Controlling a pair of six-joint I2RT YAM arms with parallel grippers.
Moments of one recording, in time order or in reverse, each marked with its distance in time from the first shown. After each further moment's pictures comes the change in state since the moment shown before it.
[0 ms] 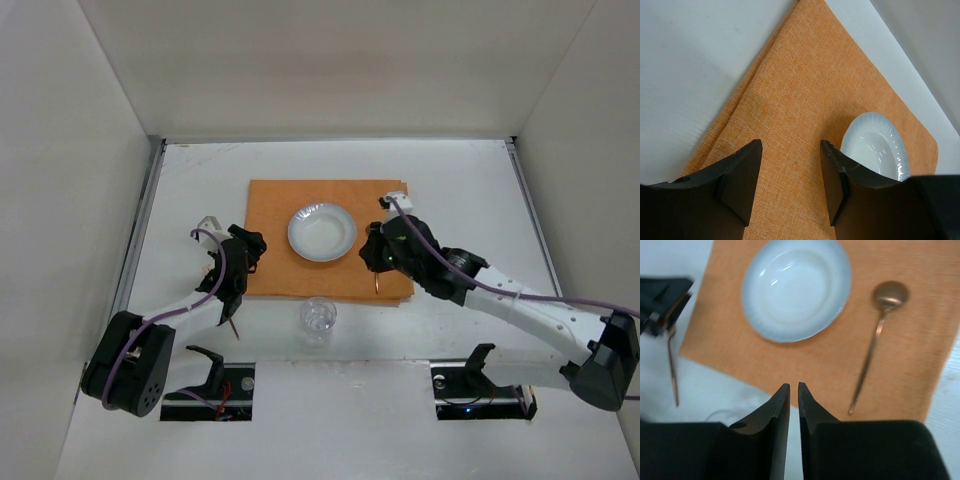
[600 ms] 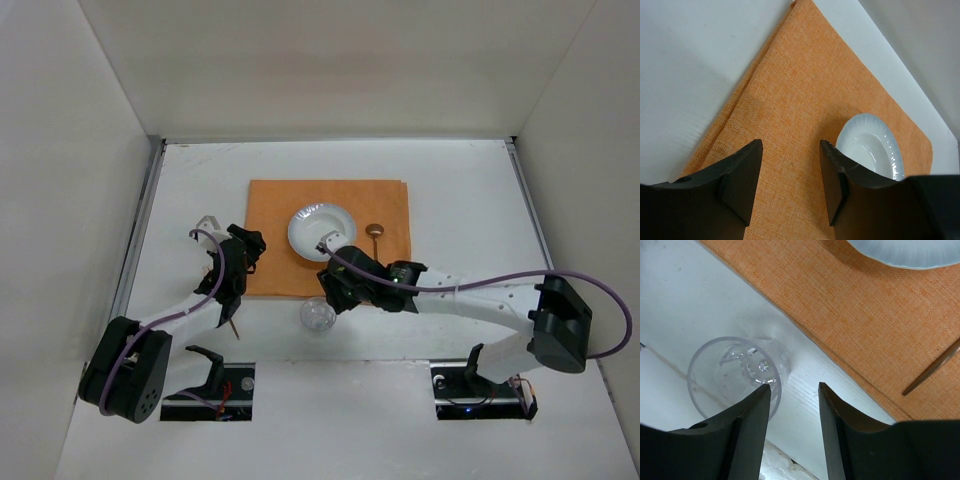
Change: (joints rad) left arm 0.000 -0.035 -0.006 0.002 -0.005 0.021; right arm 0.274 0.293 0.087 -0.096 -0.084 -0.136
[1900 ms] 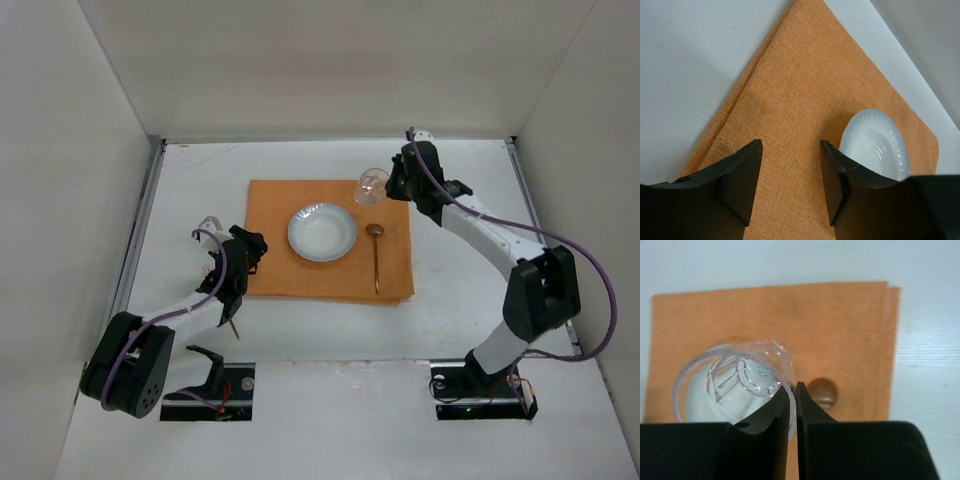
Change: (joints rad) left arm -0.006 0.027 0.000 0.003 0.005 -0.006; right arm -0.666 0.155 0.276 0.180 -0.056 0.021
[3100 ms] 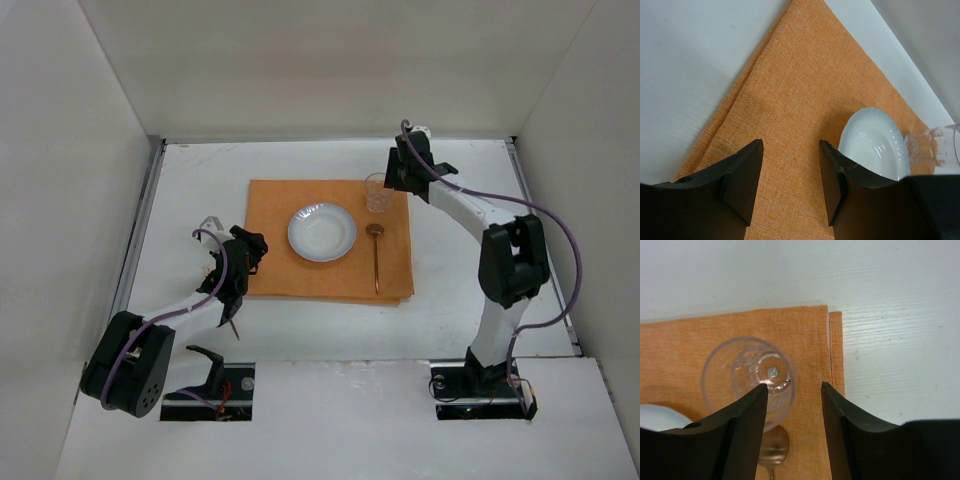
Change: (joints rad) left arm -0.007 0.003 0.000 0.003 0.000 0.002; right arm -0.096 0.330 0.246 -0.087 0.127 -0.073
